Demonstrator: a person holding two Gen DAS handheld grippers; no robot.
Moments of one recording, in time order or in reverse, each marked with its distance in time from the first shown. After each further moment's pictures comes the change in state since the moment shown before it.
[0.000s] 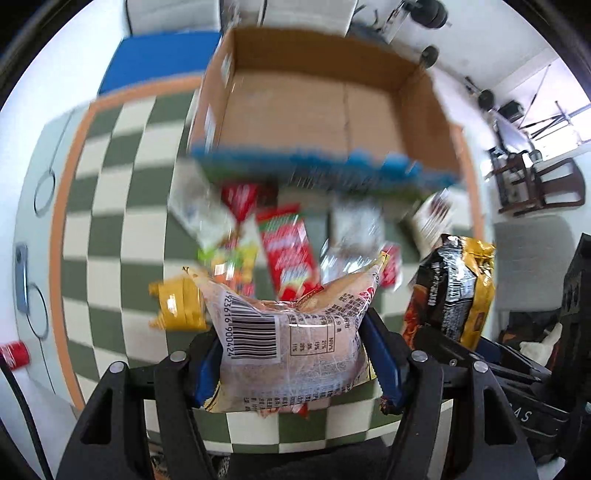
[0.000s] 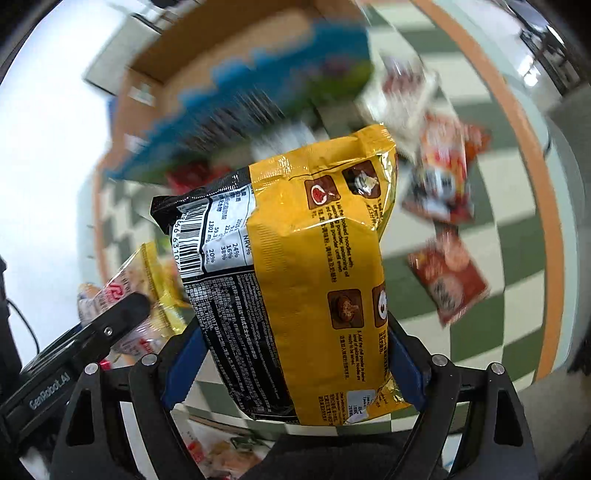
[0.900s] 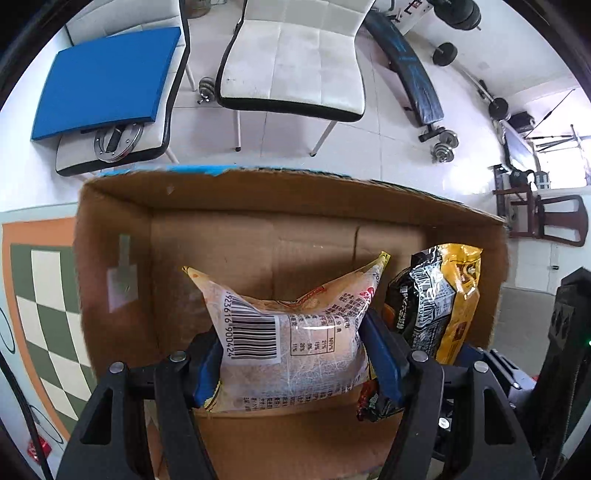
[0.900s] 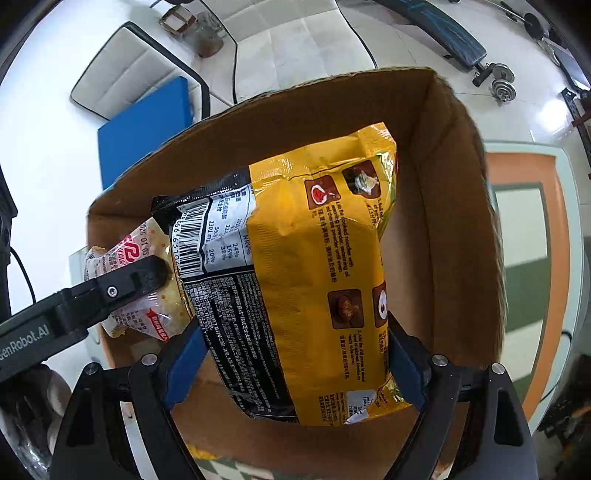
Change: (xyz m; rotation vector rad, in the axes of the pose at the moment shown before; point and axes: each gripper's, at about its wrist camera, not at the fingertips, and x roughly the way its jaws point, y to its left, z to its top) left arm 0.120 -0.015 0.301 -0.037 0.154 -0.054; right arm 0.085 0.091 0.312 -0.082 0.049 -0.053
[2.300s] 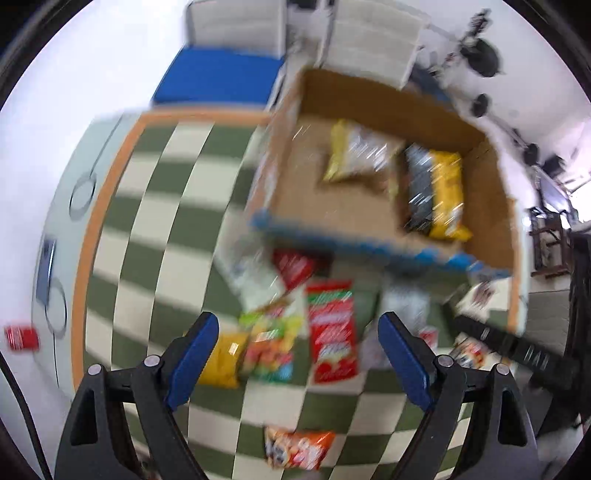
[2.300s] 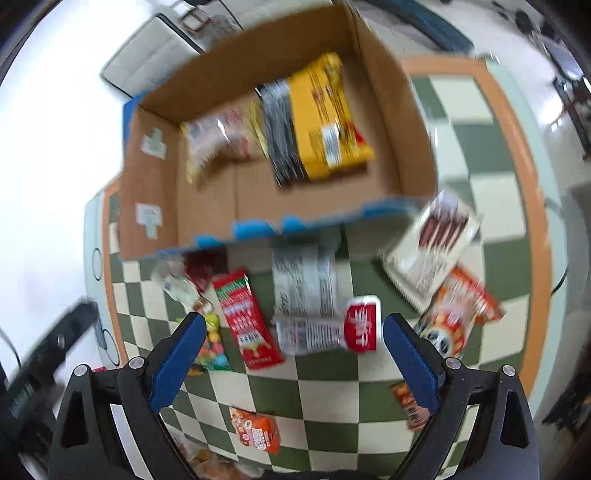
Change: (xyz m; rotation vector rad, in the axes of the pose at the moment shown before) left arm -0.055 0.064 -0.271 -0.174 -0.244 0.191; right arm -0.025 -0.016 -0.193 0.004 -0.030 0.032
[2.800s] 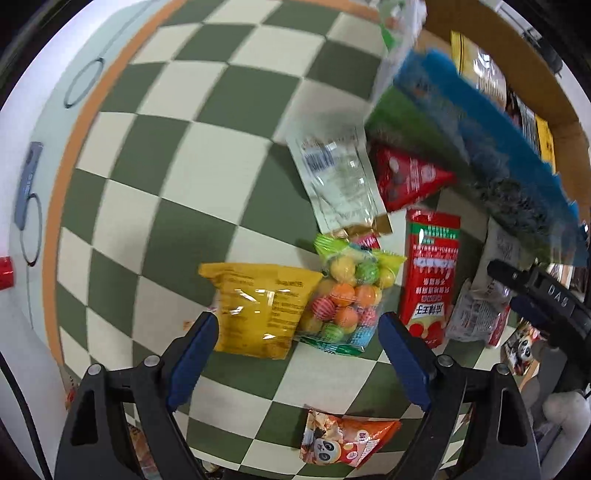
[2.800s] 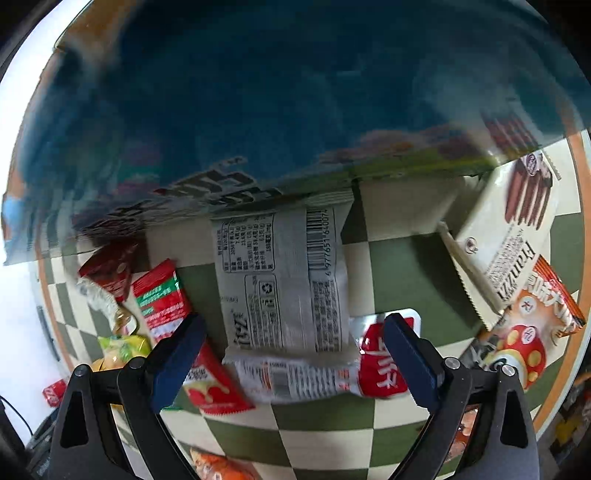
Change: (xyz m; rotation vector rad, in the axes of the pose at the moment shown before) left arm 0.103 0.064 -0.040 -0.111 0.232 0.016; right arm 0.124 0.001 0.008 0.023 0.073 -0.151
